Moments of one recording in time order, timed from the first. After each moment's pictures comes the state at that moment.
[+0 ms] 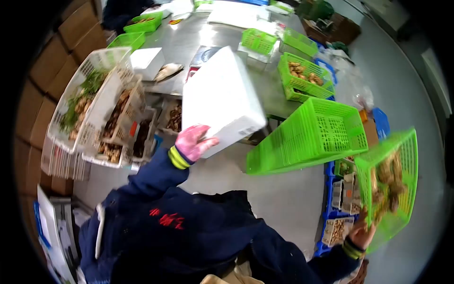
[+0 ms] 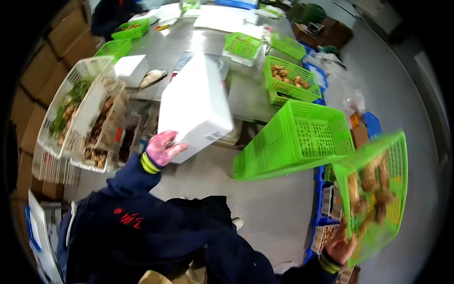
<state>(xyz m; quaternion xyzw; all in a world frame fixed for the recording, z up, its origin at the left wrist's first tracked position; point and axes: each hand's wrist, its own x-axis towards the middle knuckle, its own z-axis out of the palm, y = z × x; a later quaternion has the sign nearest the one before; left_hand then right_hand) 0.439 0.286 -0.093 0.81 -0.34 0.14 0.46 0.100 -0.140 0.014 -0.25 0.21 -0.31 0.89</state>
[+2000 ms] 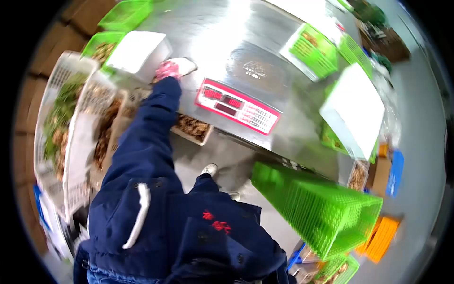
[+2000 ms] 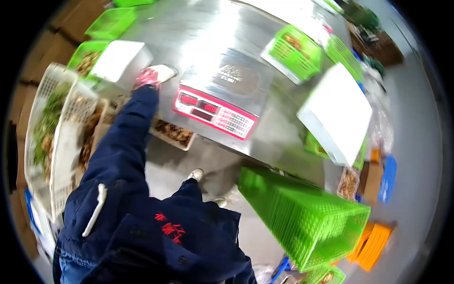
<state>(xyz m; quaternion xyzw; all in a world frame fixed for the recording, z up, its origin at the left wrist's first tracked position) 0.682 0.397 -0.287 1.00 0.02 -0.05 -0.06 0.014 -0.157 -0.055 0.04 0.34 -0.45 0.82</state>
